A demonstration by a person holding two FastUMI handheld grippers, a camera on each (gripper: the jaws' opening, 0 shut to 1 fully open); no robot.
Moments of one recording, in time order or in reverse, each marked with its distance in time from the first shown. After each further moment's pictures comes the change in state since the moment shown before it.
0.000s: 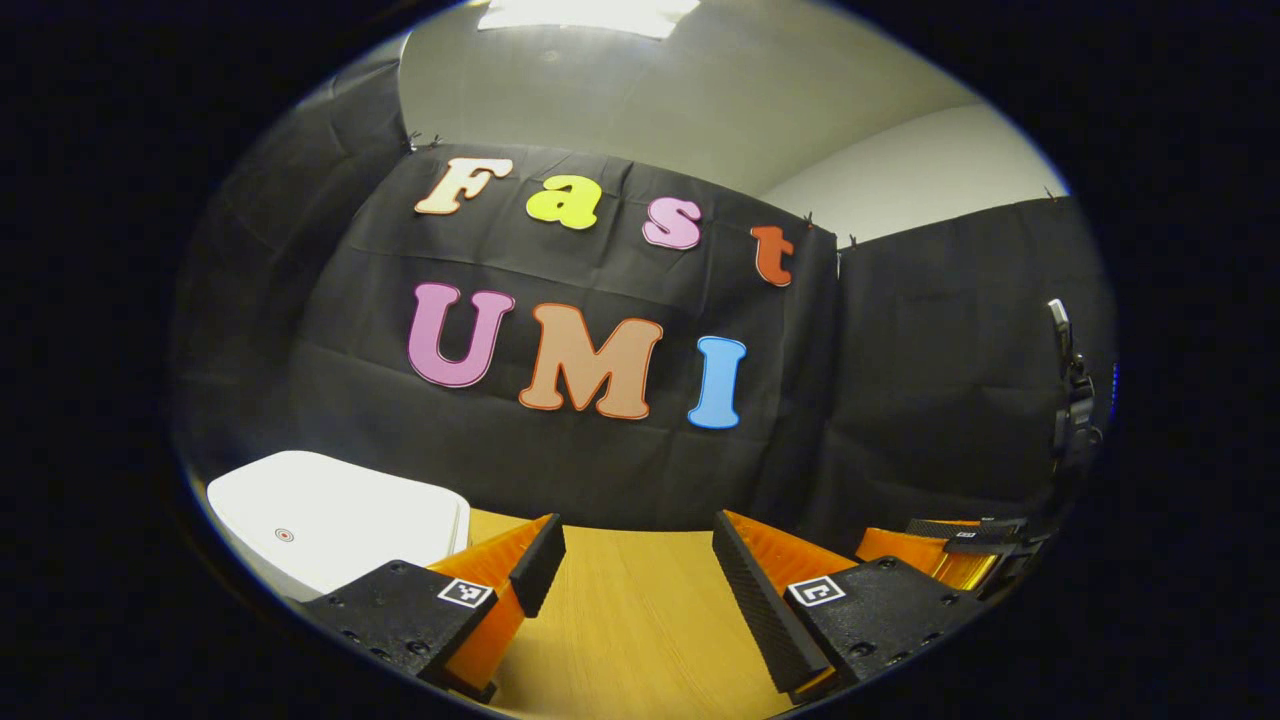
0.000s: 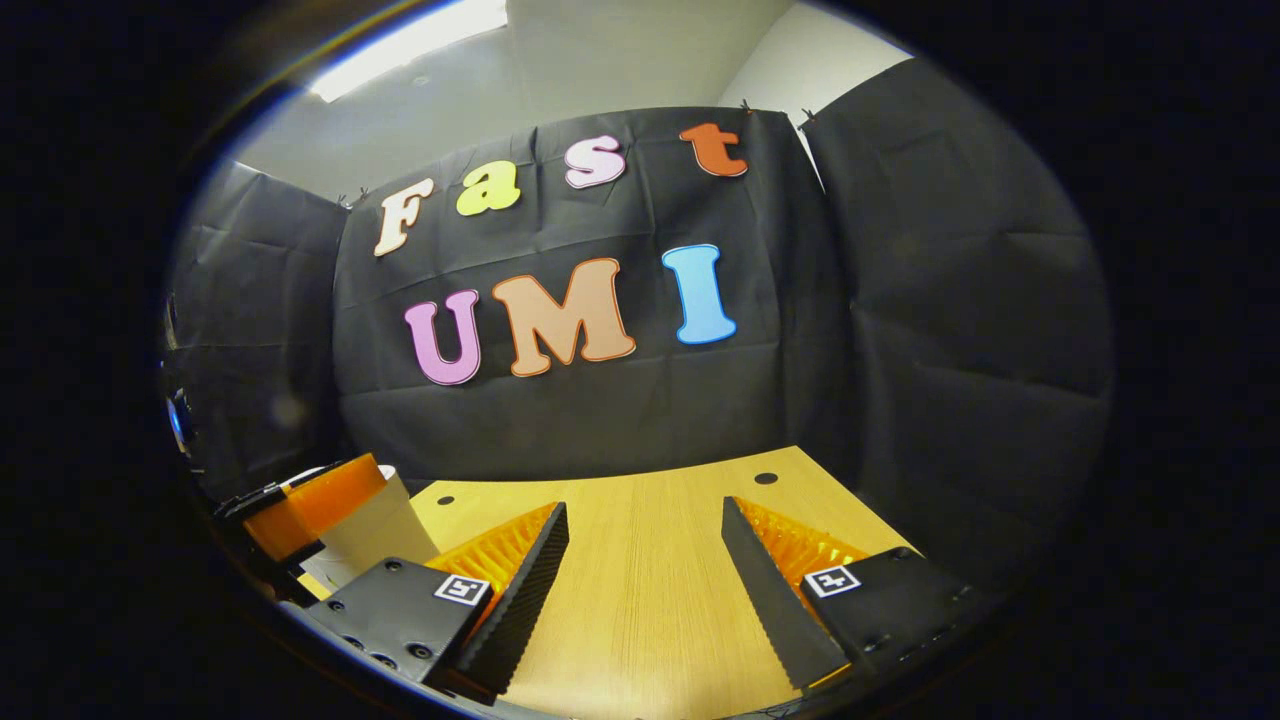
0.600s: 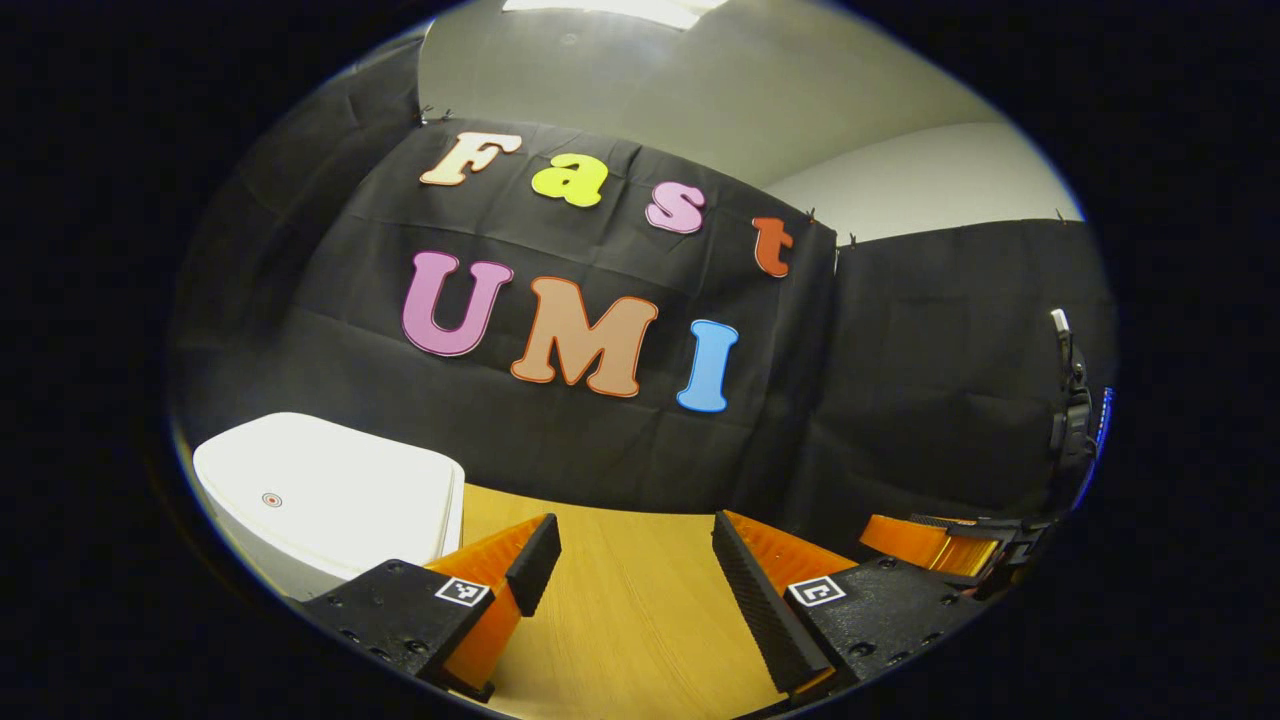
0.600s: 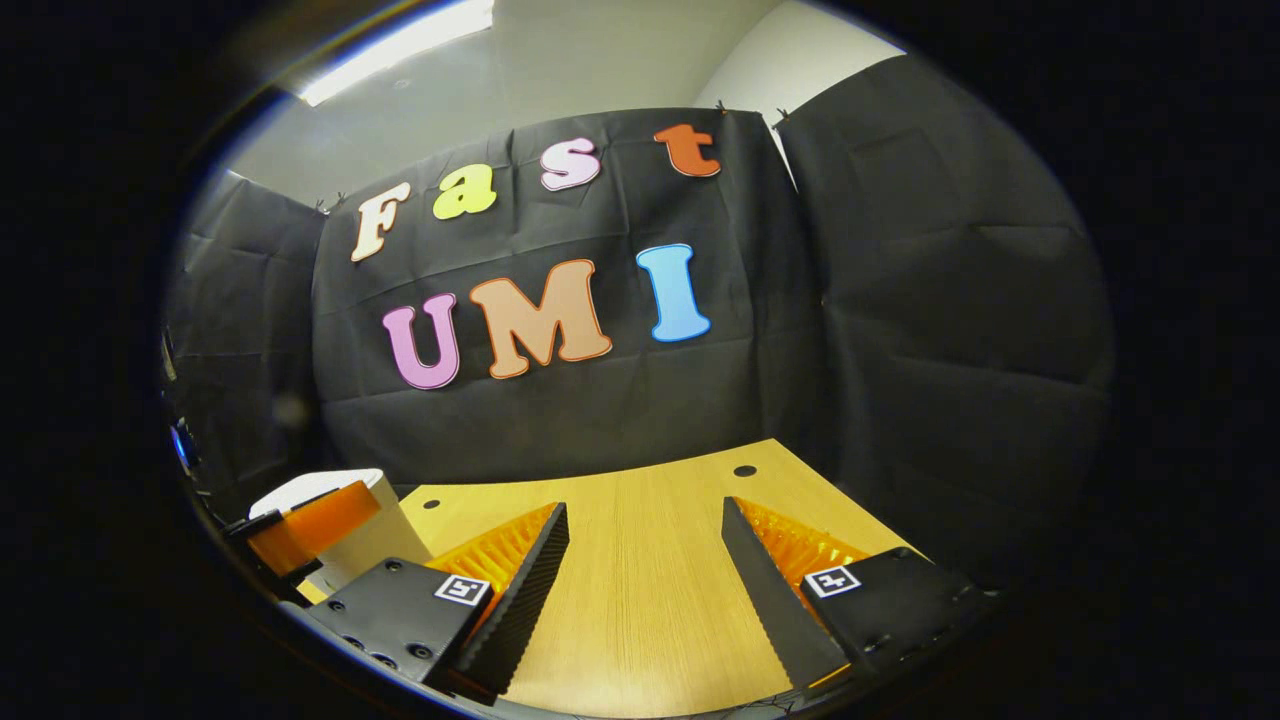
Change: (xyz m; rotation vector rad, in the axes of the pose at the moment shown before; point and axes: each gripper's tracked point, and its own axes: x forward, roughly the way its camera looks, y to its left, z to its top) left arm -0.017 0.002 -0.016 -0.067 0.058 -0.041; right arm -0.022 -0.006 -0.006 0.043 0.005 -0.076
